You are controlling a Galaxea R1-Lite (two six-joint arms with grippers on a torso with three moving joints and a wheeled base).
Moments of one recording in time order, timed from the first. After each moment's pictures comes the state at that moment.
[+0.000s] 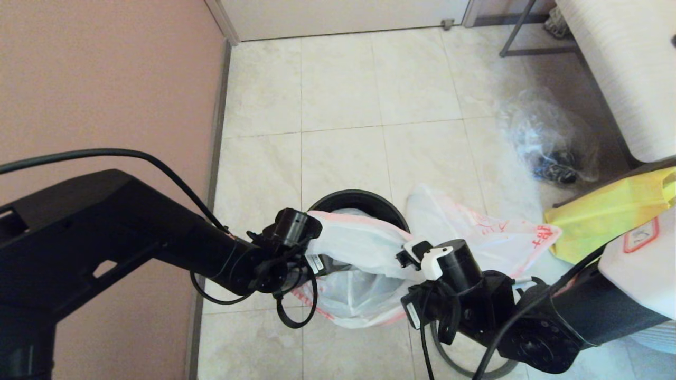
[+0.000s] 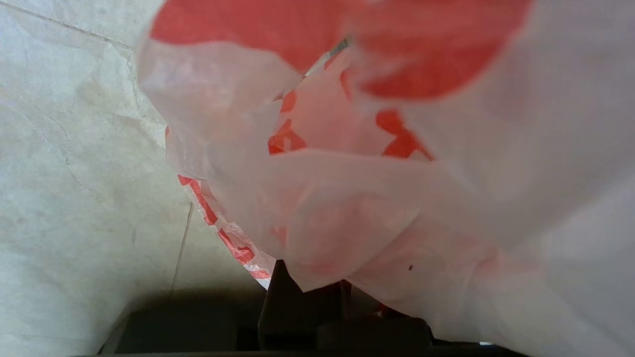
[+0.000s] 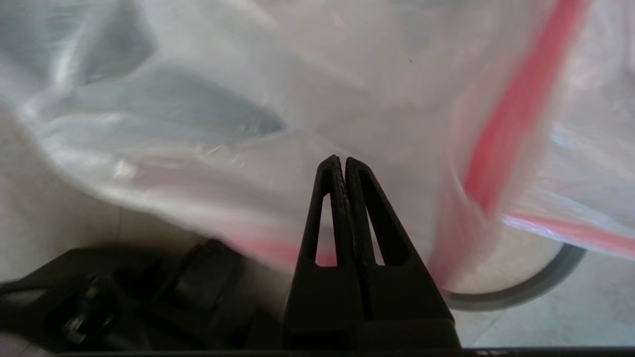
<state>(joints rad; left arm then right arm) -0.54 2.10 -1.08 -0.17 0.30 -0.84 0.70 2.04 -0.88 -0.50 -0.29 0.04</state>
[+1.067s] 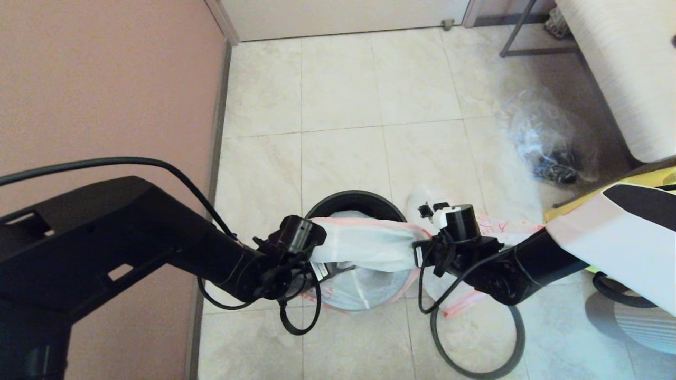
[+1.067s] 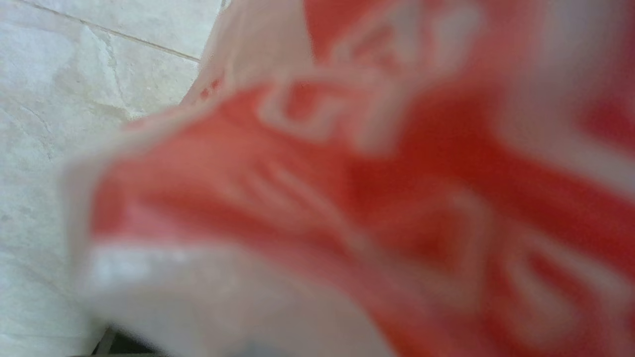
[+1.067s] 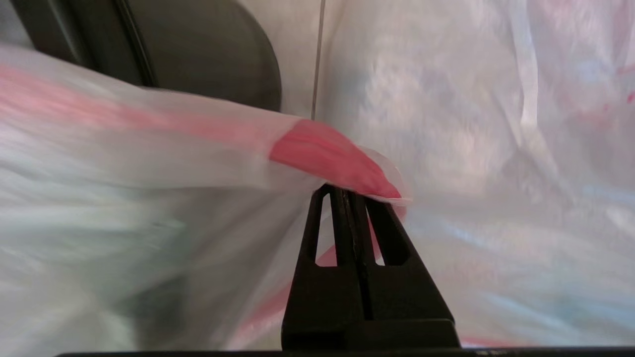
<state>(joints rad) -0.55 2.14 -1.06 -0.20 0.27 -0.84 0.48 2.23 -1.16 -0.59 -0.29 0.11</state>
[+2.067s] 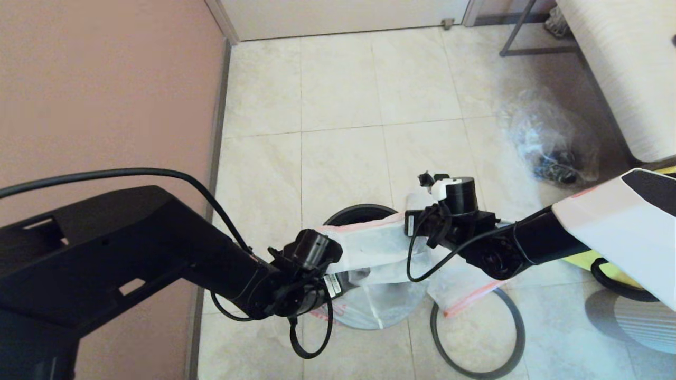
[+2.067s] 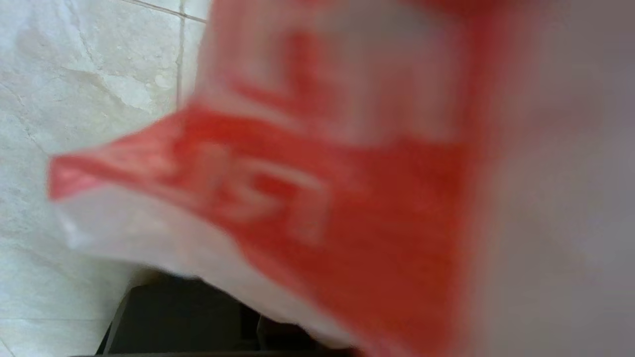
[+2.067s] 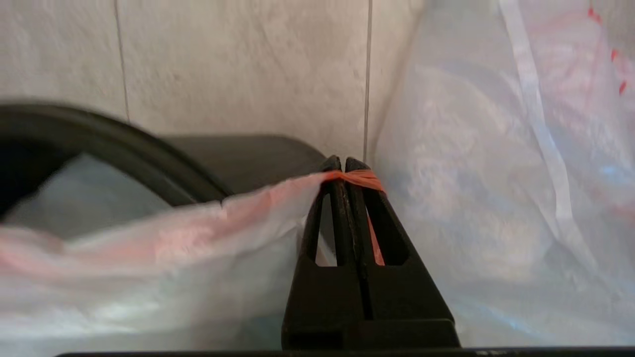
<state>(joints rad) -0.64 2.14 -1.02 -0.21 0.27 -0.84 0.48 2.22 -1.33 -0.57 -0.22 0.20</state>
